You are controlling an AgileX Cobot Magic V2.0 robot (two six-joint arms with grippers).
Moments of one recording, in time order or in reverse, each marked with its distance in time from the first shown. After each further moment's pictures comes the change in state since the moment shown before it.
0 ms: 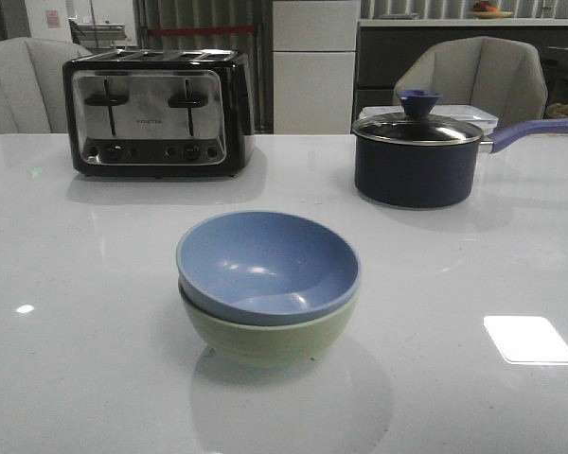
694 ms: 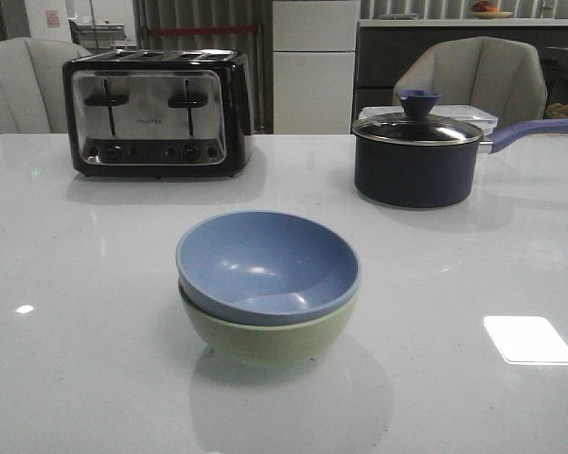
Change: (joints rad) left arm 0.000 0.000 0.000 0.000 0.000 -0.001; right arm -0.513 -0.549 0.511 -0.002 -0.543 -0.002
